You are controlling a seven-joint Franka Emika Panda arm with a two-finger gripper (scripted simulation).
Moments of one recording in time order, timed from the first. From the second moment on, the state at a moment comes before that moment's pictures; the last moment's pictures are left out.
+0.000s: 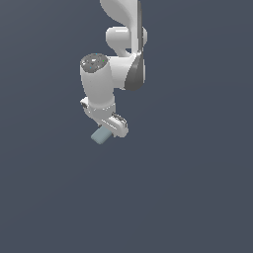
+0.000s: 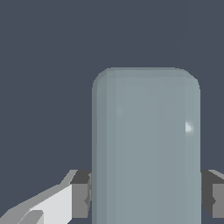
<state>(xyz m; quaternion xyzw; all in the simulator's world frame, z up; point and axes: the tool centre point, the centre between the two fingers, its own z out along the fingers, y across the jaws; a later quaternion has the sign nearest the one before) -0.028 -0.082 0.169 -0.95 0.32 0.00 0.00</state>
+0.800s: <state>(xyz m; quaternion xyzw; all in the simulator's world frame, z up) -0.052 -0.081 0.289 -0.95 0.32 0.00 0.00</state>
